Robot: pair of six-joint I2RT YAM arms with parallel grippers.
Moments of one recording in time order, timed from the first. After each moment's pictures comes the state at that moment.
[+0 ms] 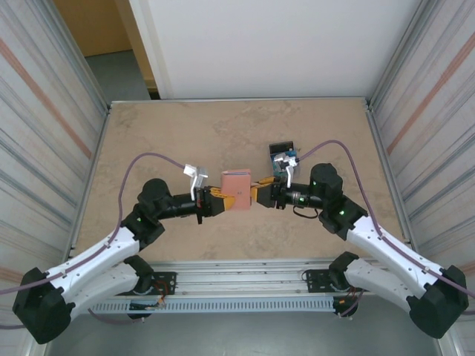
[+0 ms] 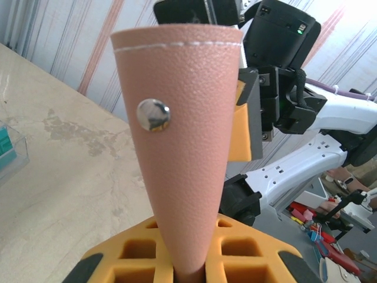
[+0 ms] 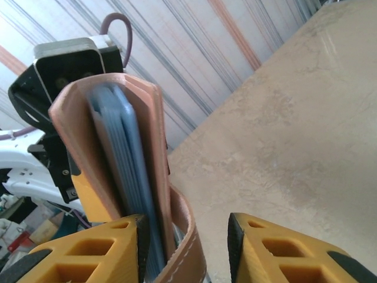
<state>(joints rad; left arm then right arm) -0.70 0.87 0.49 0.38 0.71 -0.52 0.66 0.89 0.64 0.08 -0.63 0.57</state>
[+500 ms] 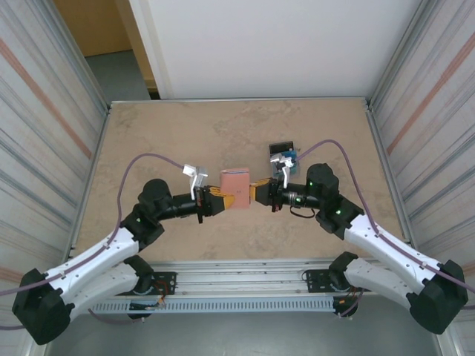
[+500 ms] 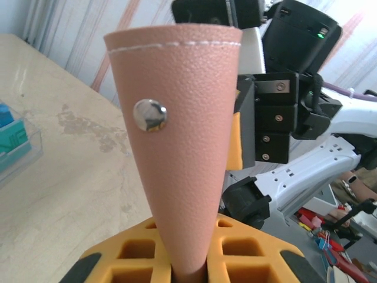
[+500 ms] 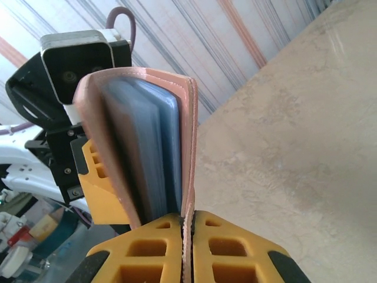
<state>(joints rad) -0.70 0.86 0.49 0.34 0.64 -0.53 0.70 0.92 0.65 0.11 -0.60 0.56</state>
